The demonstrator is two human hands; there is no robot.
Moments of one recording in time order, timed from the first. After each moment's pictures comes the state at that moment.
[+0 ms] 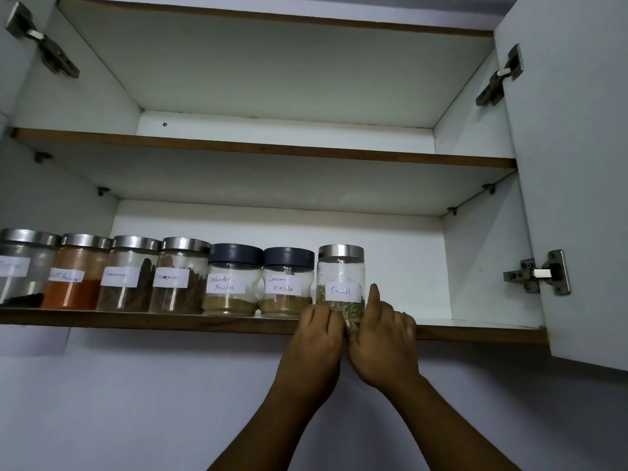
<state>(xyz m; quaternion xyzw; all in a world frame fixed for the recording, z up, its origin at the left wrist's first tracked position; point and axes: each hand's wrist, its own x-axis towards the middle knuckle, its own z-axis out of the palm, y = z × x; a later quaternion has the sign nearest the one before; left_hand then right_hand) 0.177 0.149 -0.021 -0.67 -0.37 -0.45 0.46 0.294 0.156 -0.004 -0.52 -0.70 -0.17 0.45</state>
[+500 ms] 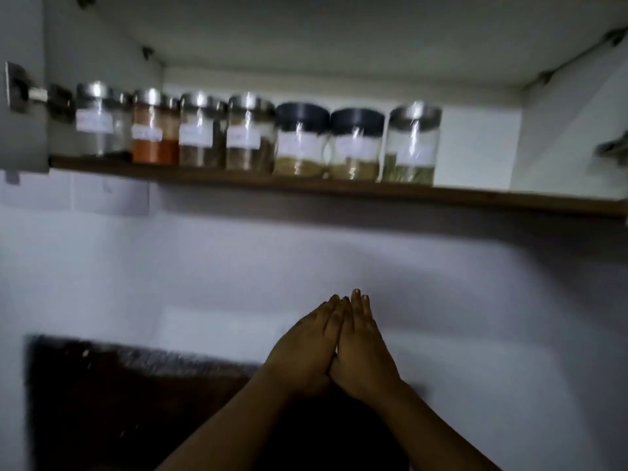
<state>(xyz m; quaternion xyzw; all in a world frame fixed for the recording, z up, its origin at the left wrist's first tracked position) 0.106 0.083 -0.165 -0.80 -0.52 -0.23 0.19 0.223 0.107 -0.163 -0.47 -0.84 -0.03 0.27</state>
